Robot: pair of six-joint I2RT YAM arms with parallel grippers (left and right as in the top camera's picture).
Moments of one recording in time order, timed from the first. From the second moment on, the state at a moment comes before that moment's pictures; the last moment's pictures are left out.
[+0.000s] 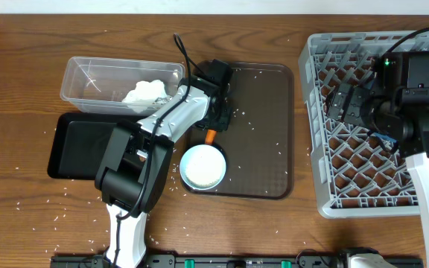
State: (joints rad) left arm -0.46 2.09 1.48 -0.77 0.07 -0.24; right arm 0.07 1.32 1.46 -1.14 -0.01 0.35
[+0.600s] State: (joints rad) left arm -0.46 1.78 1.50 -0.91 0.07 -0.24; right arm 0.07 1.32 1.46 -1.14 -0.01 0.35
